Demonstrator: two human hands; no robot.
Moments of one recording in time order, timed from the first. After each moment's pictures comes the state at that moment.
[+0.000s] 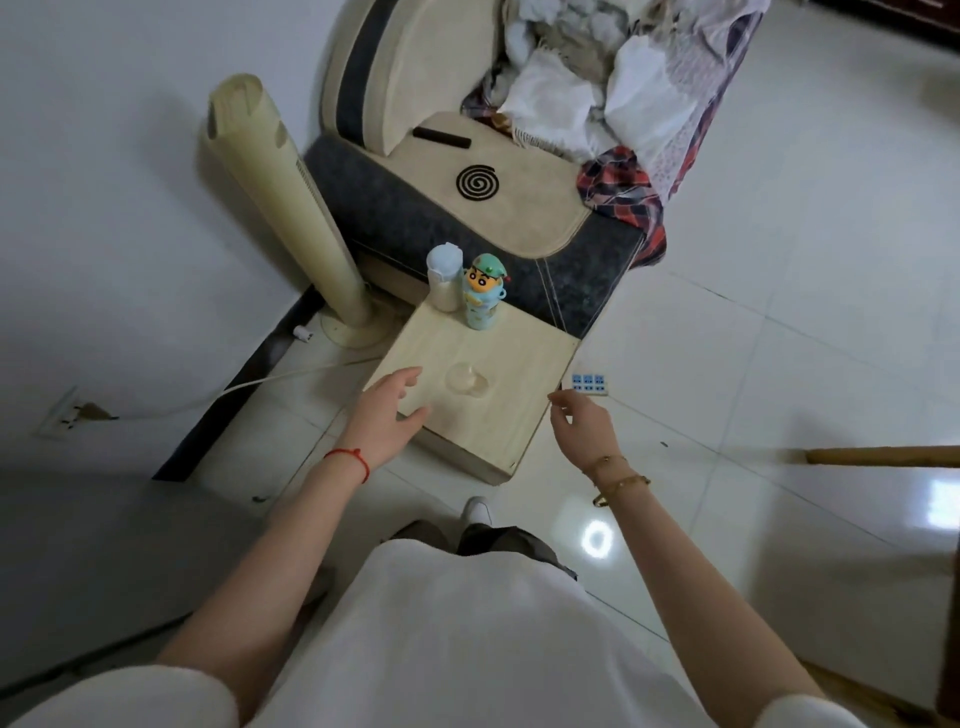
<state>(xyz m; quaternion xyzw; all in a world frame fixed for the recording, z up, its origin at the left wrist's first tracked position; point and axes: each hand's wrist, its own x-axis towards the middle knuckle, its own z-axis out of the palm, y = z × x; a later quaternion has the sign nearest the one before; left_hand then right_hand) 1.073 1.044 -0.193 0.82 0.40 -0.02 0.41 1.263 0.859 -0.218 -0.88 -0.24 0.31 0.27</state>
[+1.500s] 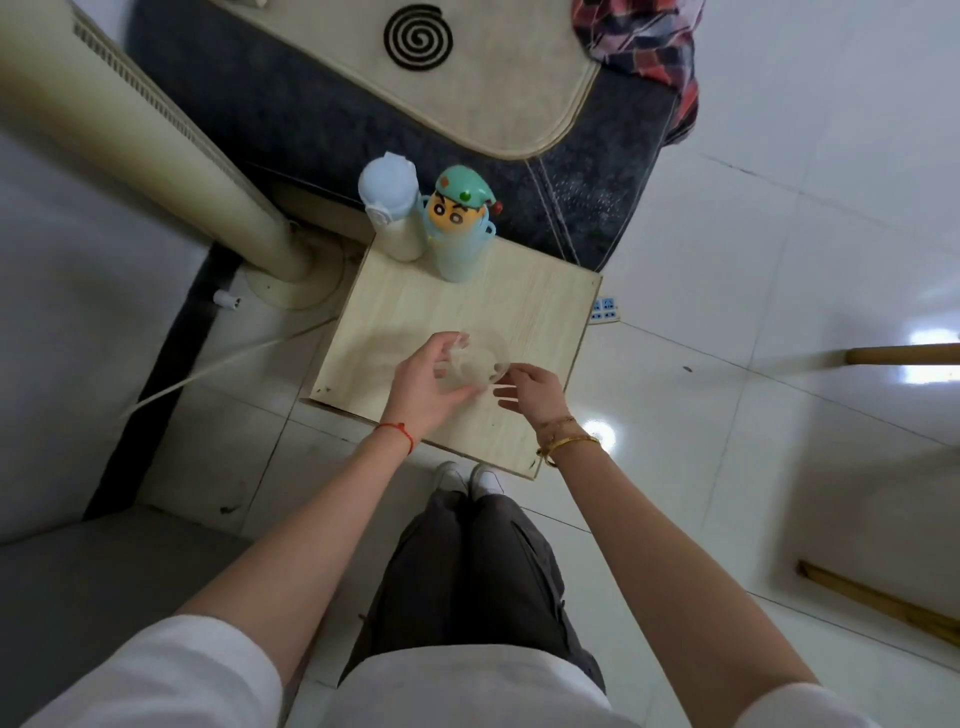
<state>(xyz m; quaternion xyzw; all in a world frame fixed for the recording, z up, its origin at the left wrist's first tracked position) 1.190 1.105 -0.433 0.77 0.34 0.00 0.54 1.293 0.980 -0.441 -0.75 0.11 0.46 0.47</state>
